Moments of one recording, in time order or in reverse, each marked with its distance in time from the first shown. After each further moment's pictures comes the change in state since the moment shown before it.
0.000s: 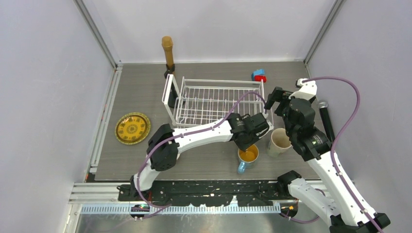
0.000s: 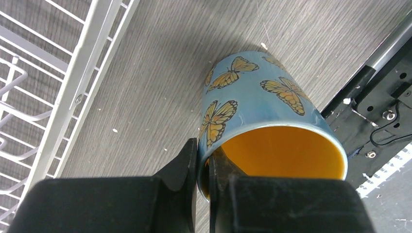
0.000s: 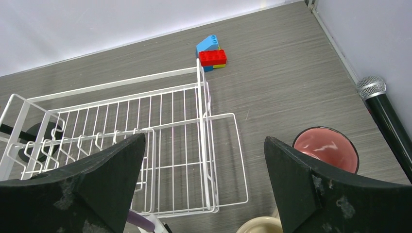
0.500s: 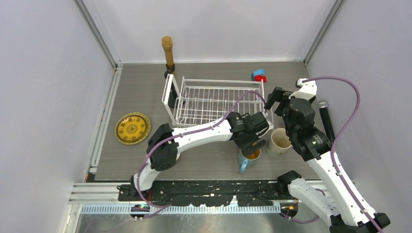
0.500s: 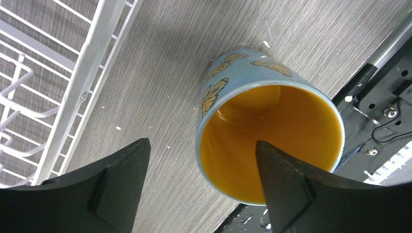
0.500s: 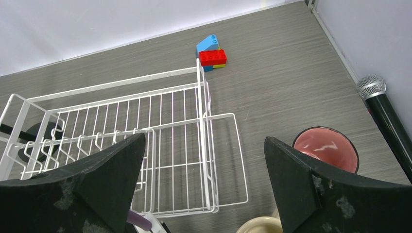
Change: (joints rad) left arm -0.003 0.000 0.010 -0.024 -0.006 0.005; right arm 0.000 0.000 0.000 0.000 0.000 0.001
